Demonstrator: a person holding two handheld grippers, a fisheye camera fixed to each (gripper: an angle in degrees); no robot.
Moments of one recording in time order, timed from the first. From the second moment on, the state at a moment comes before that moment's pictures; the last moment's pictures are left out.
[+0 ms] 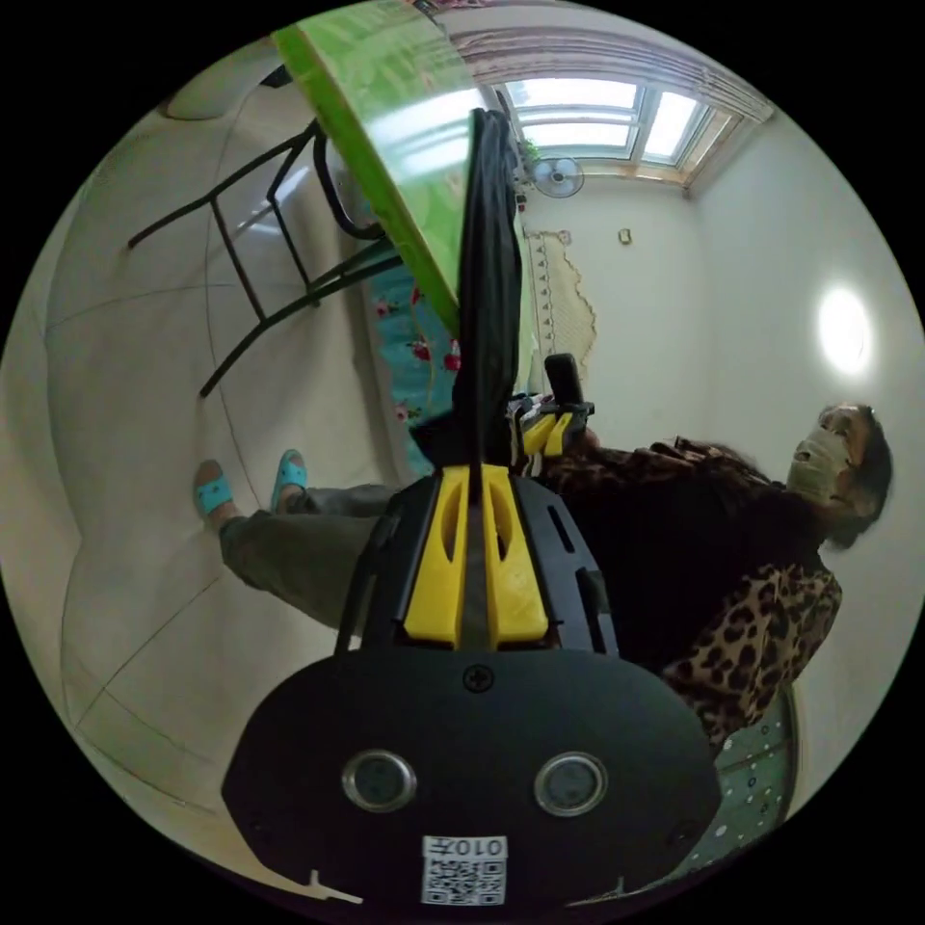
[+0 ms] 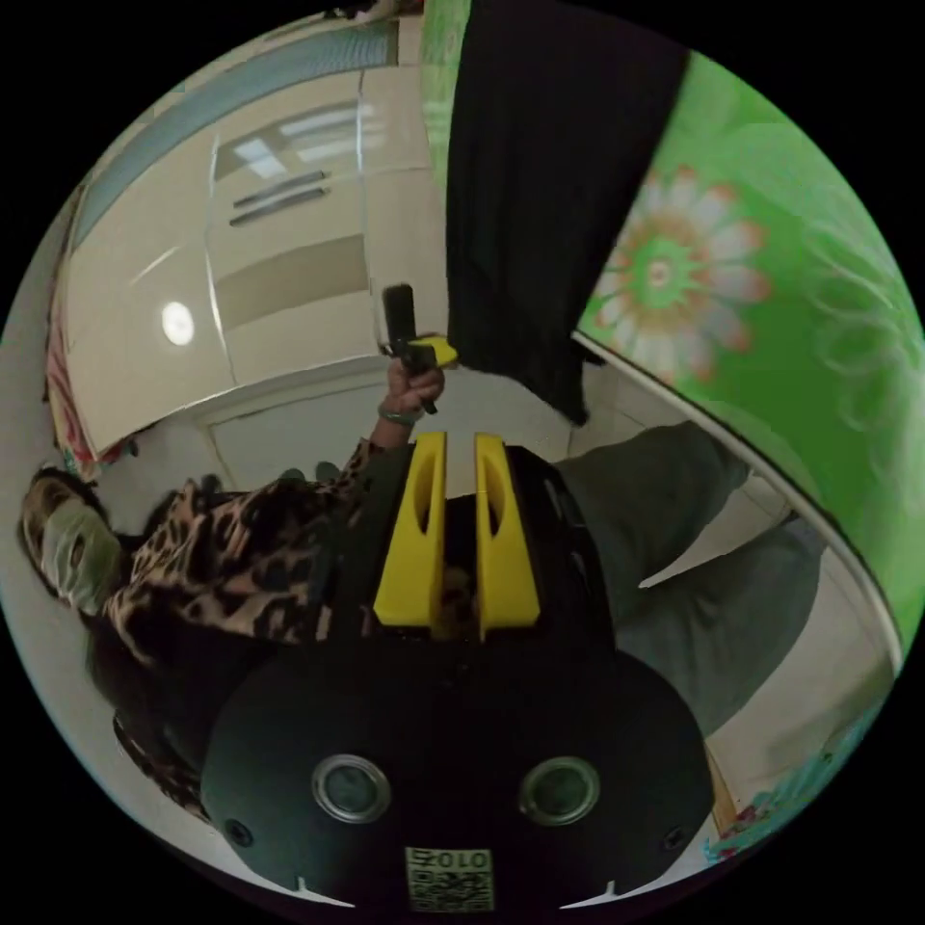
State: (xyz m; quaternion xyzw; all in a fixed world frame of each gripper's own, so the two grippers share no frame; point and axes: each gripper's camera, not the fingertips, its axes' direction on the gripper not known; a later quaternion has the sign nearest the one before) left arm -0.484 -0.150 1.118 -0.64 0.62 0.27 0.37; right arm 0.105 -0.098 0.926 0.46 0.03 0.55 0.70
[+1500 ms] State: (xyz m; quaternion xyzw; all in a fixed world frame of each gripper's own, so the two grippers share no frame) left arm -0.222 -0.124 0.982 -0.54 0.68 0.04 0.49; right arm -0.159 -0.457 0.696 0.24 0.72 0.37 0.54
